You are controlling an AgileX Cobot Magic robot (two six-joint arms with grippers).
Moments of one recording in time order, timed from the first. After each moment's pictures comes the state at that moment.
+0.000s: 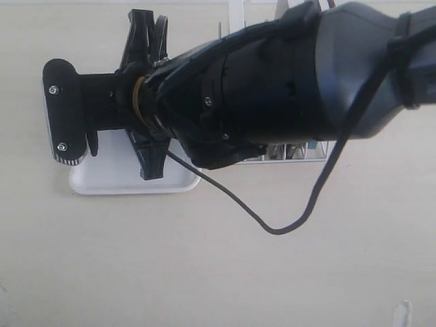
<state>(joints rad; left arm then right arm) -0.01 0.00 0.00 -0.10 0.33 -0.24 1.15 1.80 -1.12 -1.35 0.37 0.46</state>
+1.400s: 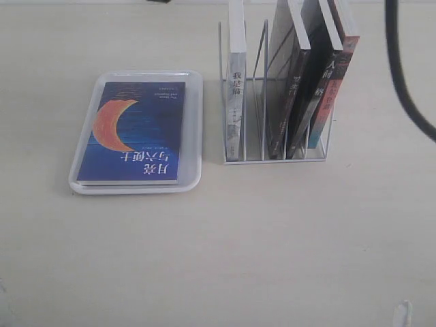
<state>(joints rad) -0.01 0.00 0.00 -0.10 0.33 -0.24 1.15 1.20 -1.13 -0.85 0.52 0.57</state>
